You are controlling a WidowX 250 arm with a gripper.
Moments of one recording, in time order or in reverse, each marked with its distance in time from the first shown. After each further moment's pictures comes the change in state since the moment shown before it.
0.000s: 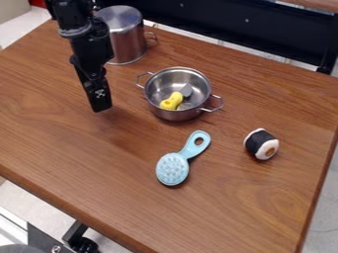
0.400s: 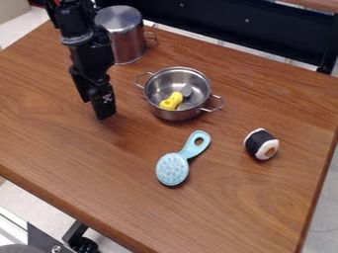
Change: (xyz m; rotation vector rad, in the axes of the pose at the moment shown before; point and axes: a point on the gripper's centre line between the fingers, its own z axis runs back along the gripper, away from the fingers) arm -0.003 -0.008 -0.009 -0.053 0.022 0.196
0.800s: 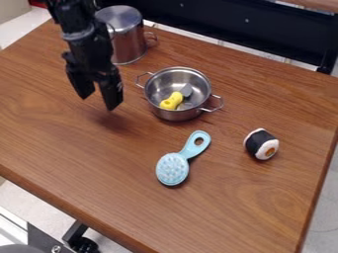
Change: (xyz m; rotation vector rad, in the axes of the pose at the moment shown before) arm 0.011 0.002 0.009 0.047 -0.061 0.349
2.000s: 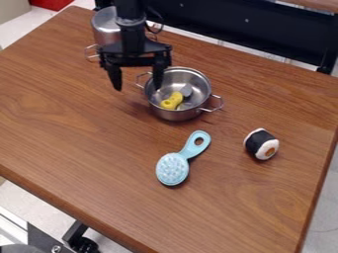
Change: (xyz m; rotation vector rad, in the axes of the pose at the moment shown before) arm 0.050 -0.020 -0.013 0.110 0.008 0.628
